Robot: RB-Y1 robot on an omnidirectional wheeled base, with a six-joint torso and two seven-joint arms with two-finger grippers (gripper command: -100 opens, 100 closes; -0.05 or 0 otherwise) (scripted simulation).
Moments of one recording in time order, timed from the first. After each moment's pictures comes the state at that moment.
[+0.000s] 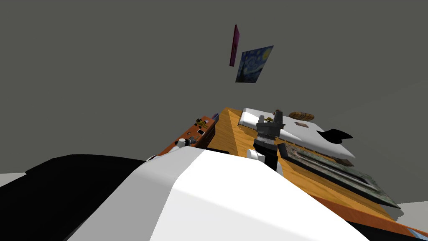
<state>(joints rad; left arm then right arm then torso) 0.02 0.43 0.08 -0.75 1.51 0.55 -0.26 0.53 0.05 0.00 -2.32 0.09 -0.42 -0.16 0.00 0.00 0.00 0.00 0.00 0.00</state>
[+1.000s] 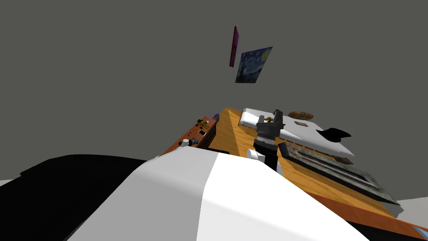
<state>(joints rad) 0.00 0.35 0.09 -0.72 1.46 0.49 -0.27 0.53 0.05 0.00 -2.32 0.09 -0.42 -0.16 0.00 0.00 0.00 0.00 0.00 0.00</state>
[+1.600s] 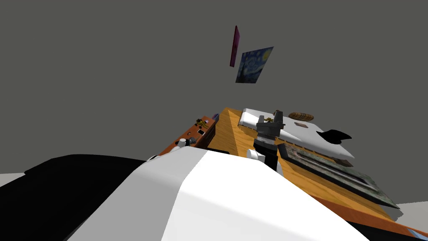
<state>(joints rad) 0.02 0.42 0.08 -0.75 1.51 0.54 -0.26 0.53 0.05 0.00 -2.32 0.09 -0.42 -0.16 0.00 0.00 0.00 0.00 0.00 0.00</state>
